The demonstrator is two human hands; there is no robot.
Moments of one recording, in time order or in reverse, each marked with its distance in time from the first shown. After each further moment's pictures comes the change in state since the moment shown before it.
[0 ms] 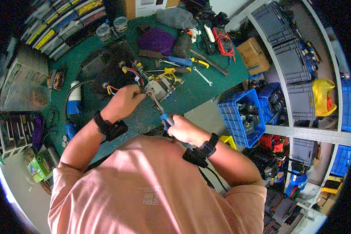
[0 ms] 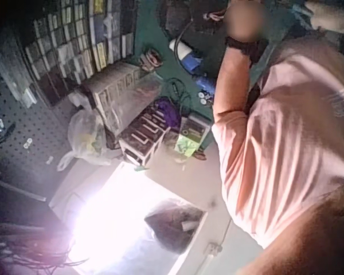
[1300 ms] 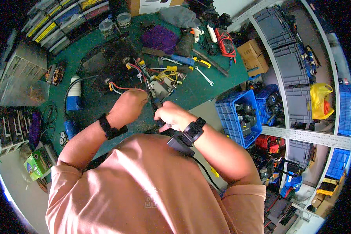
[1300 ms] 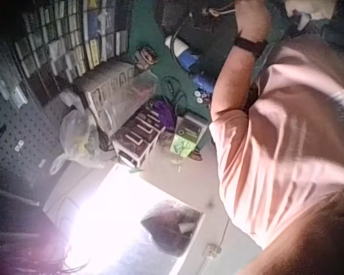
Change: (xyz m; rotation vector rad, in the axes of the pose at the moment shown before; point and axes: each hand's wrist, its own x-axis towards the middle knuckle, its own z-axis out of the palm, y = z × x) left_hand -0.016 -0.014 0.021 0.146 0.040 0.226; right_hand 0.034 -0.057 0.013 0.301 -0.049 0.234
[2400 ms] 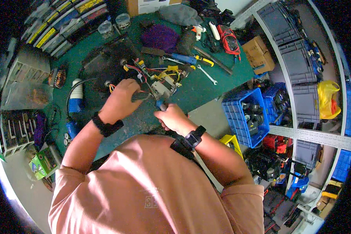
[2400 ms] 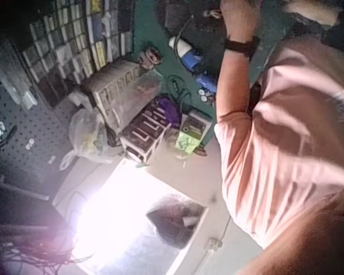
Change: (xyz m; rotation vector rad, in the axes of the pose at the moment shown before) left_hand 0.012 -0.004 -0.023 0.084 0.081 -0.008; right_hand 0.022 0.037 -0.010 -0.131 0.209 -0.263
